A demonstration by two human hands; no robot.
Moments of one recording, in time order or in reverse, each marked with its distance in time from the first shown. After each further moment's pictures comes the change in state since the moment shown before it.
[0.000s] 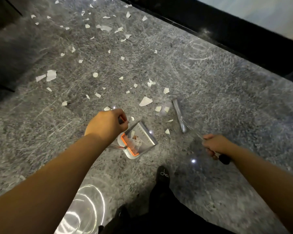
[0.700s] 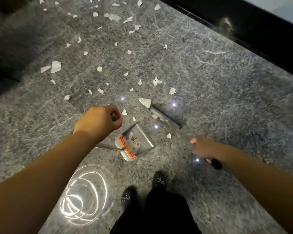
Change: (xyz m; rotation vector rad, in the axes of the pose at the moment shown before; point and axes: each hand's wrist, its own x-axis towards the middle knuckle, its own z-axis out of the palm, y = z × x) left_hand 0.079 0.025 0.002 -0.007 -0.004 -0.089; right_hand 0.102 -0.057 -0.023 -0.811 -0.192 -0.160
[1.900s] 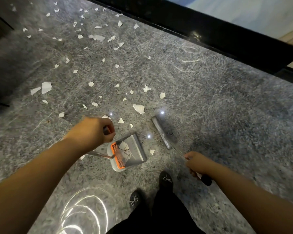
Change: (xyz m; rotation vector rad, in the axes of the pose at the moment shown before) left_hand -0.056 -0.069 -0.047 0.147 -0.166 0.271; right_hand -0.109 -0.066 0.109 0.605 0.024 0.123
